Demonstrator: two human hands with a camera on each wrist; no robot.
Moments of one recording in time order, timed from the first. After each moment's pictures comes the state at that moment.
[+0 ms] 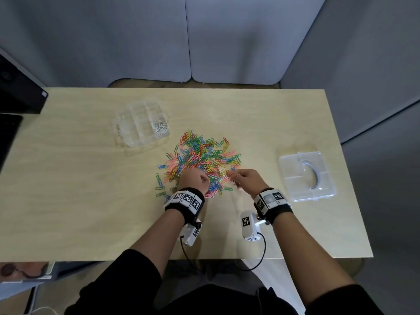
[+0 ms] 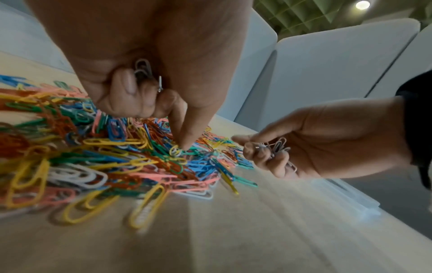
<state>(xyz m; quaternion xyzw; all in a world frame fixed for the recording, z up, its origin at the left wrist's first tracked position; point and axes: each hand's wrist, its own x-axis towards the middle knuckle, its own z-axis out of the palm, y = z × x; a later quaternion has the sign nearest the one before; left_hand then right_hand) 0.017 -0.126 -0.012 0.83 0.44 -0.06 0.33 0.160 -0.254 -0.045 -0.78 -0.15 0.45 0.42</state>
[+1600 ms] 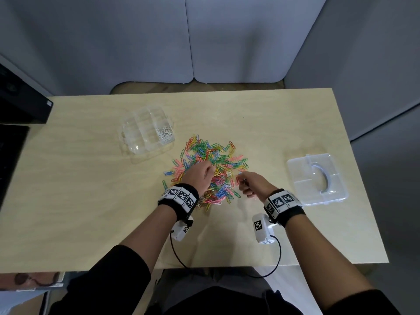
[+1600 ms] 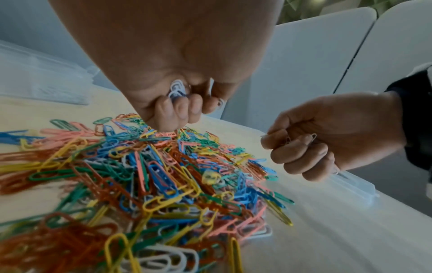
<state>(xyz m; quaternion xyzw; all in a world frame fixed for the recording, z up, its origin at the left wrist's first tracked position) 0.020 -0.088 -0.018 0.88 0.27 0.01 0.38 0.163 -0.239 -0.018 -0.71 -0.08 0.58 0.40</state>
